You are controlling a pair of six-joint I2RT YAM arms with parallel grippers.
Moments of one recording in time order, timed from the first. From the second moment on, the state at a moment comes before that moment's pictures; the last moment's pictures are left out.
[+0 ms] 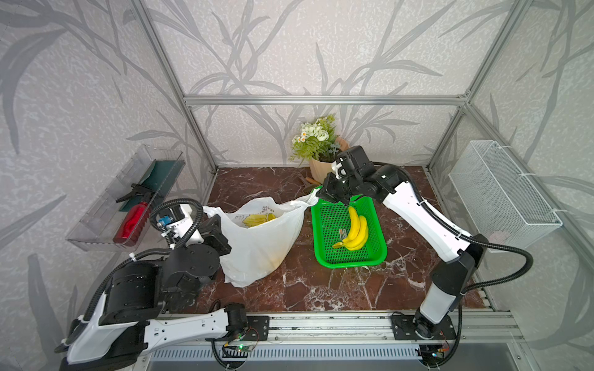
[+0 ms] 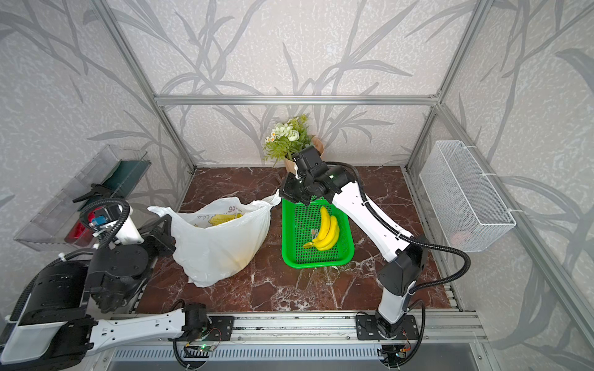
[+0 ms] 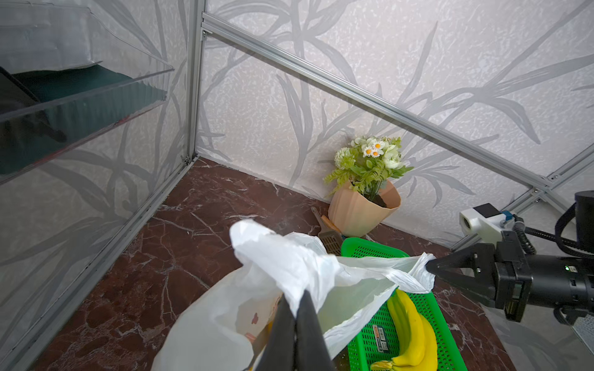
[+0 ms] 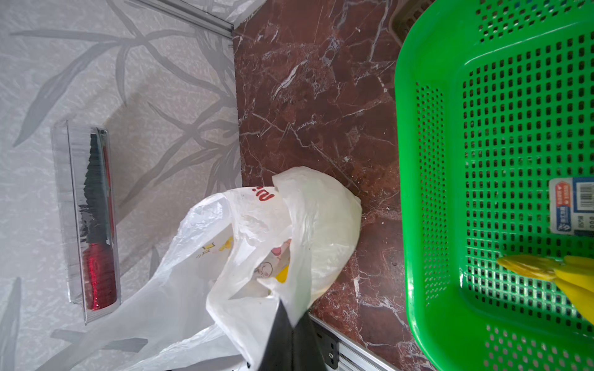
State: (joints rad) left arm -1.22 0.69 1.43 -1.37 -1.16 -0.98; right arm 0.69 1.77 1.94 -0.93 -0.33 1.00
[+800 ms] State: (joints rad) left arm -0.28 1.09 1.32 -1.00 -0.19 -0.88; right arm 0.61 1.90 2.08 -0.89 -0.31 0.99
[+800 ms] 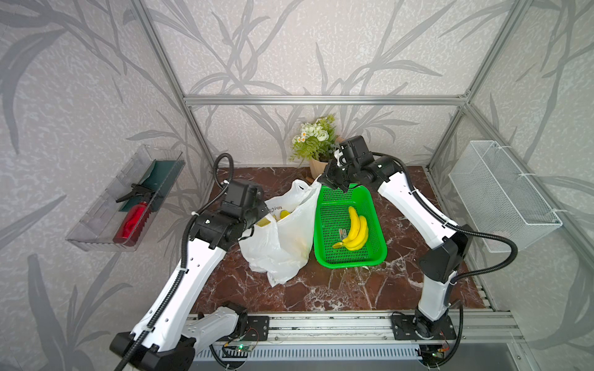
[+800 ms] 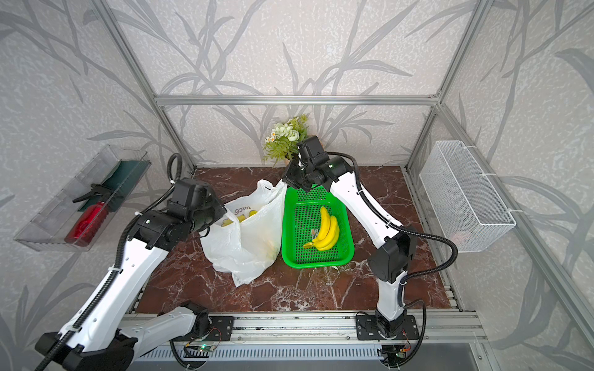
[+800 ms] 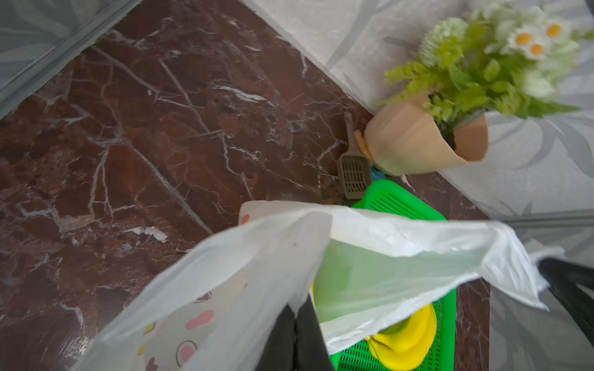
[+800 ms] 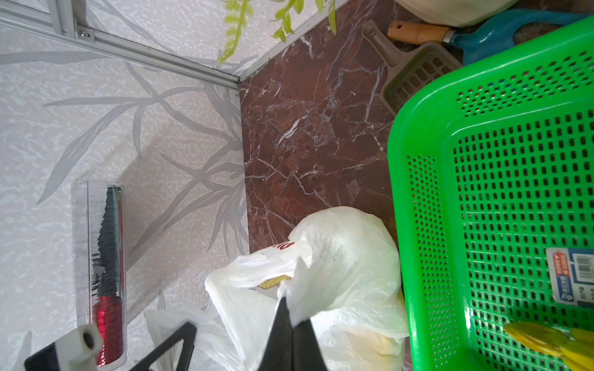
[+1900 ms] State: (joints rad) left arm -0.41 1.49 1.52 -0.64 0.24 -0.93; right arm 0.17 1.56 1.79 -0.98 -0.17 0.83
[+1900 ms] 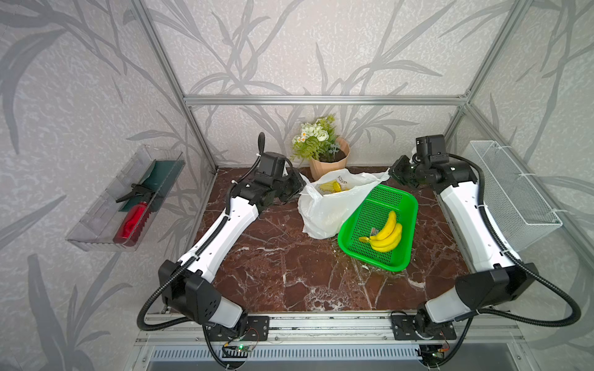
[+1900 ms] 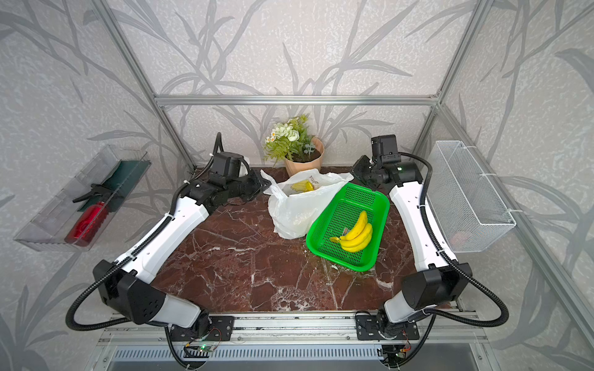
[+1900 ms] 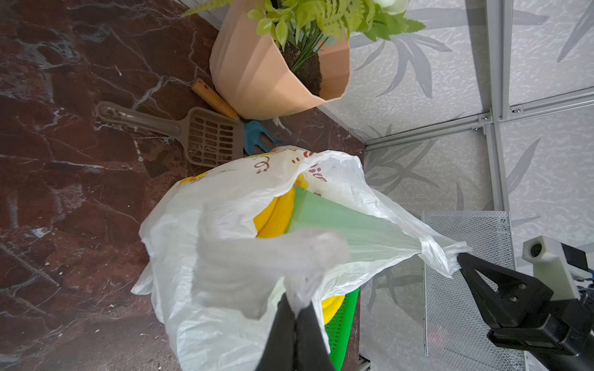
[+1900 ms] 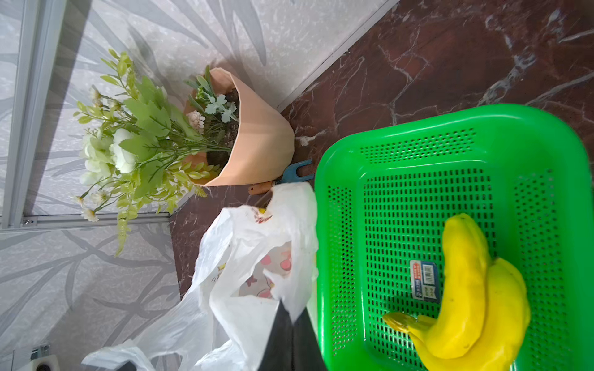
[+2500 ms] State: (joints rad) left arm -0.19 1.41 1.63 -0.93 0.20 -0.68; right arm 0.45 1.52 1.65 -0.96 -0.14 0.86
